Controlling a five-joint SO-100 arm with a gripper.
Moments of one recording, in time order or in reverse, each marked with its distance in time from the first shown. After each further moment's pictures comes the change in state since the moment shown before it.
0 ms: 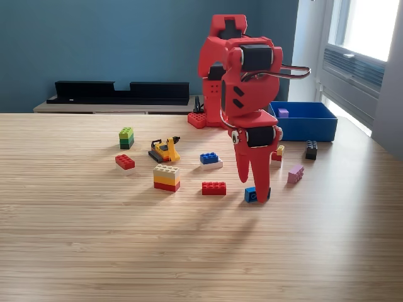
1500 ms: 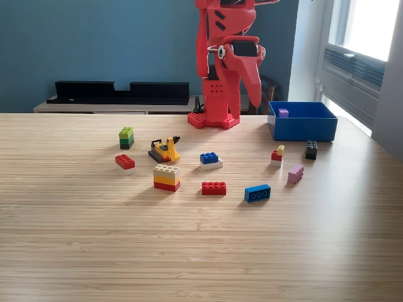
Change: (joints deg) arm 1.7 65.9 64.1 -22.9 -2.7
